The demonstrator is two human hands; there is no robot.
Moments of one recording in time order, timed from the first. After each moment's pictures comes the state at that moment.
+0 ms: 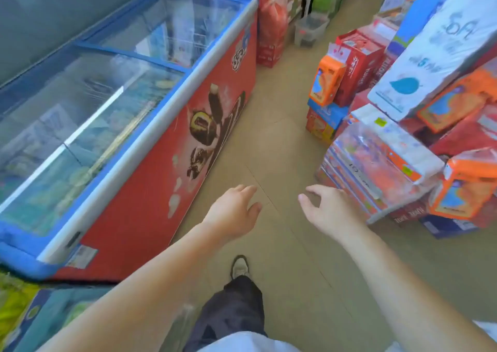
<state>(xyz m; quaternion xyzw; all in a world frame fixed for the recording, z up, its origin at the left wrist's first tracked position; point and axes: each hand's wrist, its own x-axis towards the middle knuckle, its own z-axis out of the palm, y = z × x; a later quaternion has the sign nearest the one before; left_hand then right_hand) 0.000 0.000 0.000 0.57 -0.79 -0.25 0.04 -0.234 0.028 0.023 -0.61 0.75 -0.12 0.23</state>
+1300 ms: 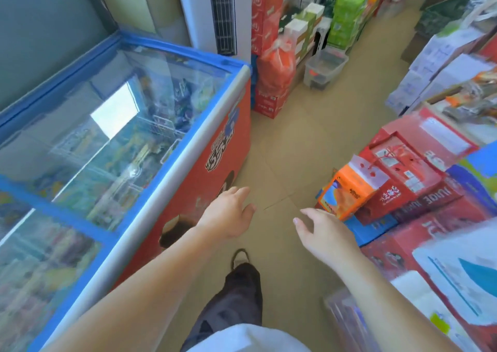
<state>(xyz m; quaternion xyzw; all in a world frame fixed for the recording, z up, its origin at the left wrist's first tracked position) -0.138 -0.785 -0.020 0.60 -0.75 -0.26 0.03 -0.378 -0.731 -0.013 -0.64 0.73 -0.04 0.25</state>
